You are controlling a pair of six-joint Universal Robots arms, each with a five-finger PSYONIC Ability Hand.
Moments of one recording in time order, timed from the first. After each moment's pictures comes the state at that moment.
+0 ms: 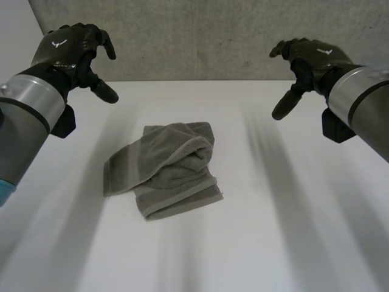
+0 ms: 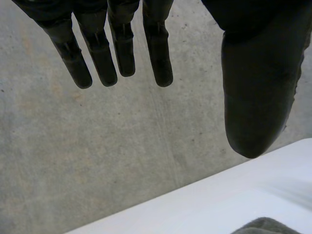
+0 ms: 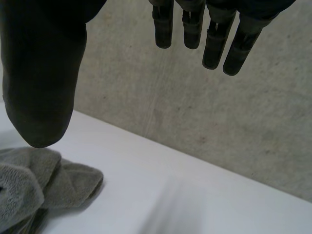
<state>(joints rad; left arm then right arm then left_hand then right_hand) 4.36 -1.71 -1.38 3.17 -1.52 3.08 1.98 -1.30 1.11 0.31 1.52 3.17 0.43 0.44 0.44 0.44 0.23 0.24 0.25 0.24 0.25 0.06</state>
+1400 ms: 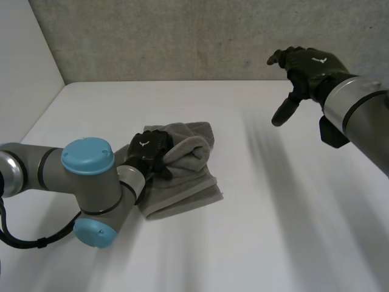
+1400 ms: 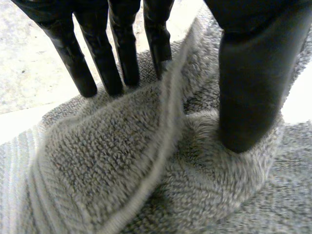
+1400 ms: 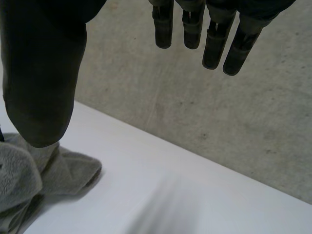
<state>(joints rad) 4.20 -2.28 -1.45 3.54 -1.54 3.05 1.98 -1.28 1.17 0.25 1.50 3.11 0.62 0.62 0.61 0.61 0.44 0.24 0.25 0.24 0.25 0.06</state>
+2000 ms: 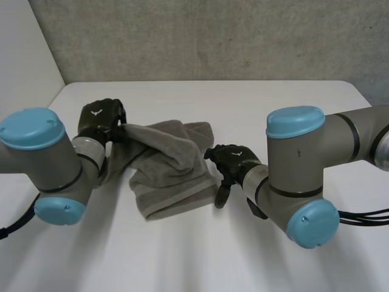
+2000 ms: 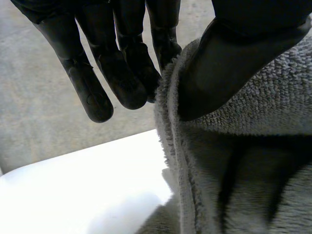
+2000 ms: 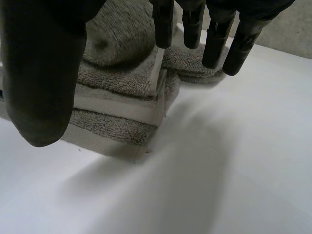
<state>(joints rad) 4.35 -2.09 -1.50 3.54 -1.61 3.09 2.21 -0.90 1.21 0.17 1.51 3.15 1.25 1.33 1.33 1.35 1.08 0.24 0.25 0.24 0.25 0.06</state>
